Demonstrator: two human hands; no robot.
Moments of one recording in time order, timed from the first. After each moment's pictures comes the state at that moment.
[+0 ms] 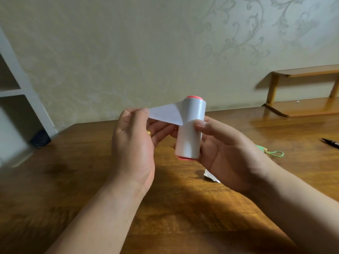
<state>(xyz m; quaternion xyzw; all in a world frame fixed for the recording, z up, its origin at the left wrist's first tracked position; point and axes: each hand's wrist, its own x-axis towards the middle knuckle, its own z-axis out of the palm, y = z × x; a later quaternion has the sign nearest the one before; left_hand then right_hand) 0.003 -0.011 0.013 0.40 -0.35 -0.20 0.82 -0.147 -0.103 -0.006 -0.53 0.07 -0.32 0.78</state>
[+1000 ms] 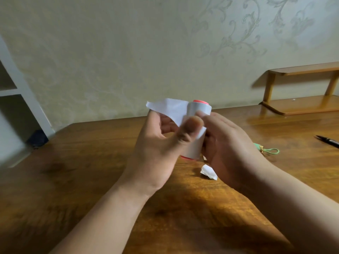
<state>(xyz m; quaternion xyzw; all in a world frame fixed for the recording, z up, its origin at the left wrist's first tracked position) -0.009 -0.012 -0.003 0.50 -0.54 -0.20 0.65 -0.144 -0.101 -0.004 -0.52 0.21 -0.42 0.72</state>
